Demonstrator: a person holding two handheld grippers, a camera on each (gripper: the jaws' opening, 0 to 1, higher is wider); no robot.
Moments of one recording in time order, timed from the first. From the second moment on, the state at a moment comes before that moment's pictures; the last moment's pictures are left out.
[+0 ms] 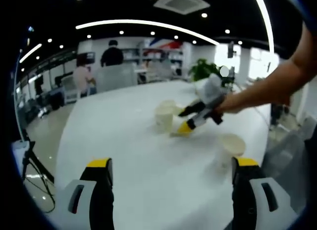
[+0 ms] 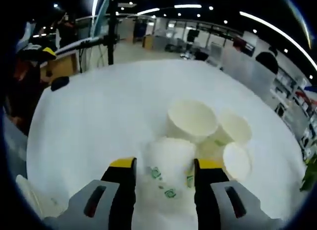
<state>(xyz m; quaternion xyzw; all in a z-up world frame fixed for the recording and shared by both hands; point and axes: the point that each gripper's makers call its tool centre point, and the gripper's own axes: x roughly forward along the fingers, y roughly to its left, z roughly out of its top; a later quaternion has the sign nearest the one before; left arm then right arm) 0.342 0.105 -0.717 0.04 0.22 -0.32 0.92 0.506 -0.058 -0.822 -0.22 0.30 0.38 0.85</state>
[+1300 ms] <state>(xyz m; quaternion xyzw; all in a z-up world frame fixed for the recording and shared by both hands) 0.344 0.098 -0.714 0.04 0.22 -0.32 0.92 0.499 -0.054 -0.821 -0.21 0.34 0.39 0.83</state>
